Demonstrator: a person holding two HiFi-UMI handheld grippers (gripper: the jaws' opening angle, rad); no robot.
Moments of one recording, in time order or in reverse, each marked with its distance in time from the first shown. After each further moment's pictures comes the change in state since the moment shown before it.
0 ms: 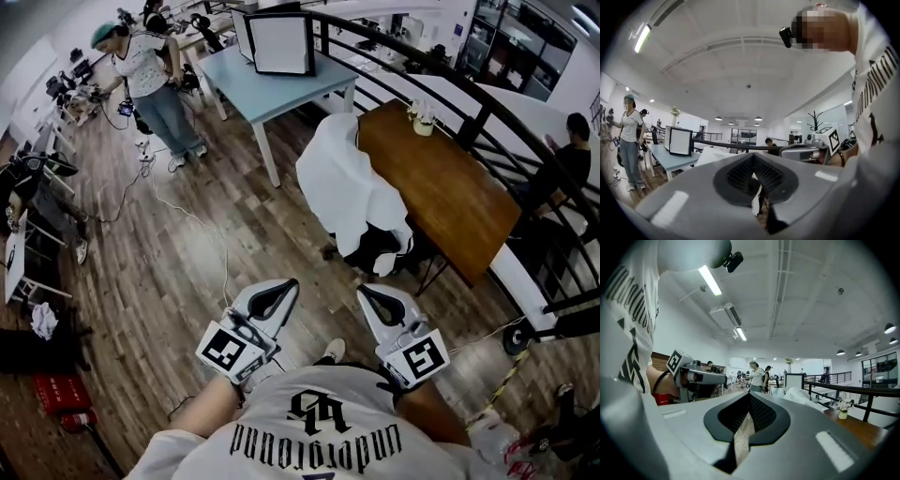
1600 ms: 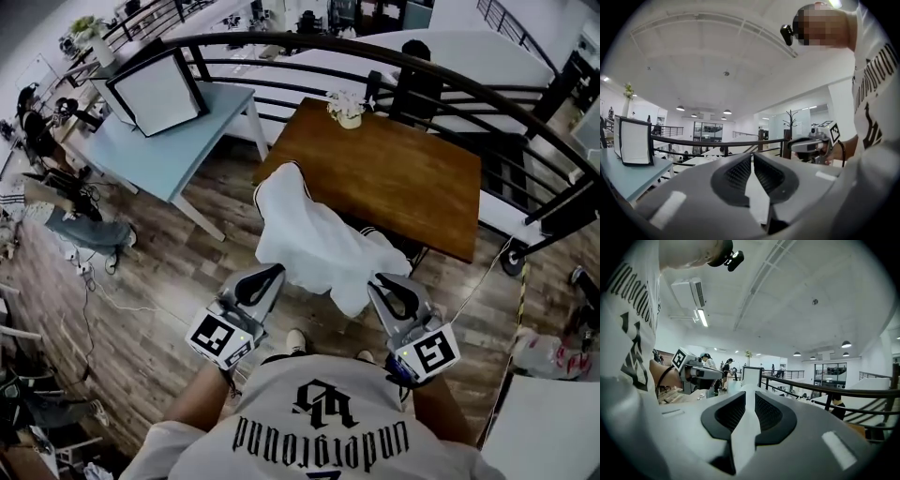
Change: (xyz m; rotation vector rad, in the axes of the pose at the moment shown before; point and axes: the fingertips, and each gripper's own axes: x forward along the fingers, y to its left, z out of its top) left arm 0.225 0.226 -0.017 0.056 0.052 -0.513; right arm 0.142 -0.181 -0.032 0.008 0.112 -0.547
